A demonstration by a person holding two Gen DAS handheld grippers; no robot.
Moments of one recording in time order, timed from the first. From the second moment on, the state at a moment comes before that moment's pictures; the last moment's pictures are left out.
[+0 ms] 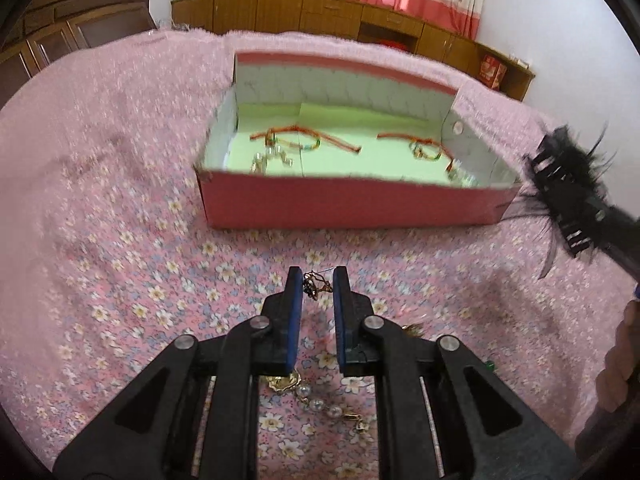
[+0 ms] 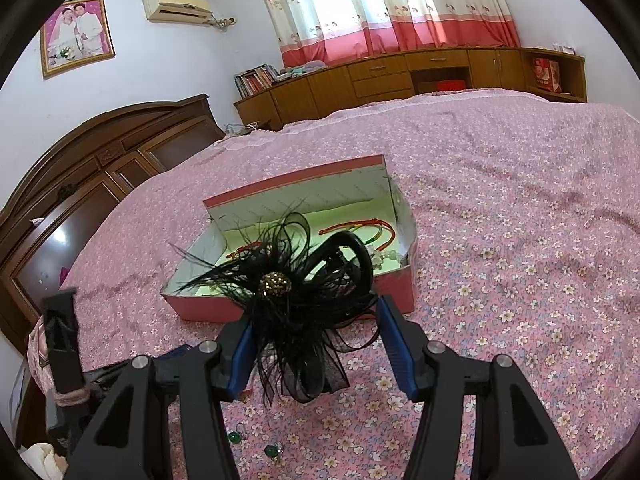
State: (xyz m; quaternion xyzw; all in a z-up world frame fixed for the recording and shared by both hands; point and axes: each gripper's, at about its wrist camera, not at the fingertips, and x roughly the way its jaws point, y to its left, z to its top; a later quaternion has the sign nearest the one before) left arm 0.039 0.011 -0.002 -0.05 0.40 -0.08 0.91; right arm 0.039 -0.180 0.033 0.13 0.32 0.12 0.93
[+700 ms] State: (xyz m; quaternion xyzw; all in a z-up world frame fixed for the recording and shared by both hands) left arm 0.051 0.016 0.080 -0.04 0.25 -0.05 0.97; right arm 0.039 -0.172 0.057 0.10 0.28 0.13 0.95
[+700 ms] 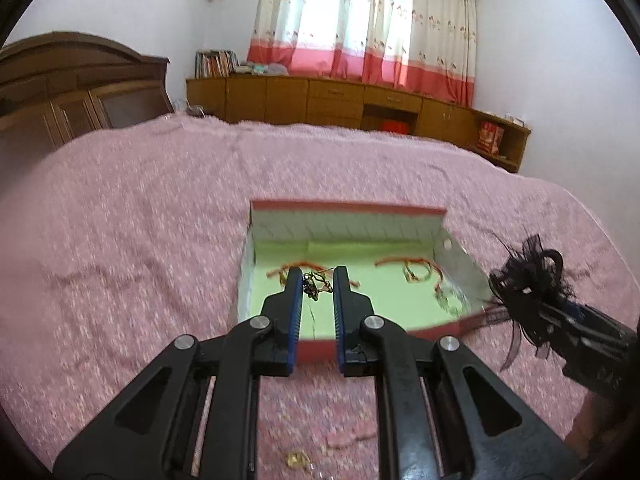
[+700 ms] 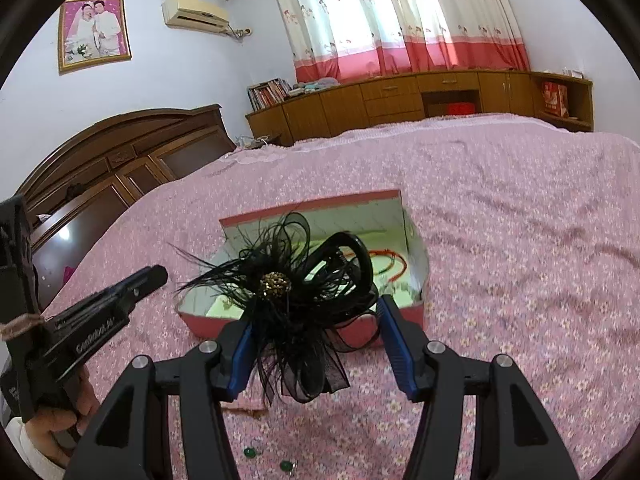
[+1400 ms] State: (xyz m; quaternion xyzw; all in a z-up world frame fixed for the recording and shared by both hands) left arm 0.120 0.015 0.039 -0.03 0.31 -0.03 0.95; right arm 0.101 -0.167 0.044 0.07 0.31 0.11 0.94
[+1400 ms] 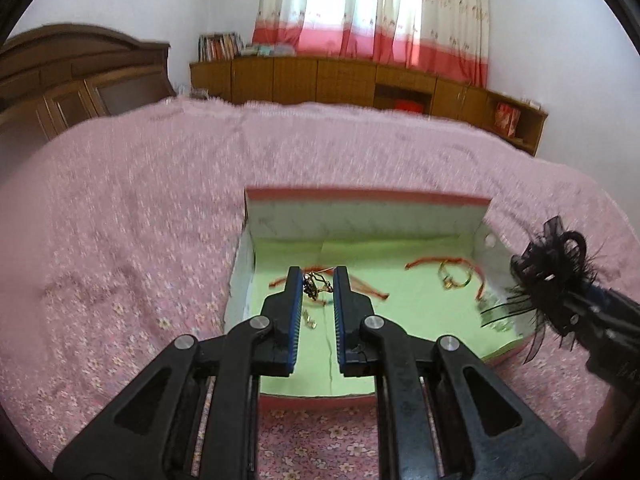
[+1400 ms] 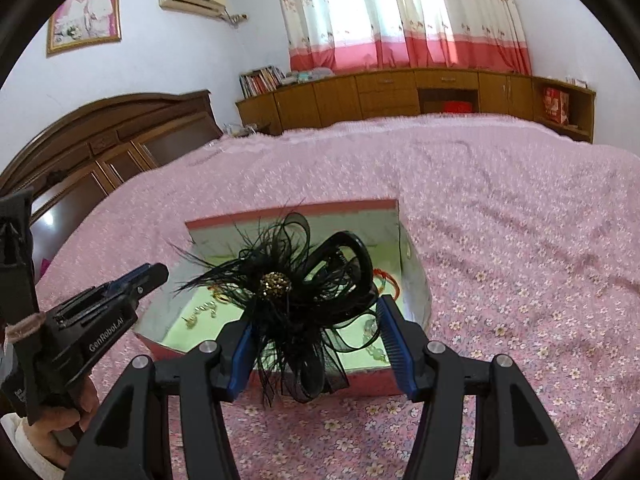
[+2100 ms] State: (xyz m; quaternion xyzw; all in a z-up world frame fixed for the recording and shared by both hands) left arm 0.137 0.009 0.005 -0.02 0.39 -0.04 0.92; right arm 0.135 -0.172 0.010 0.05 0.38 0.09 0.92
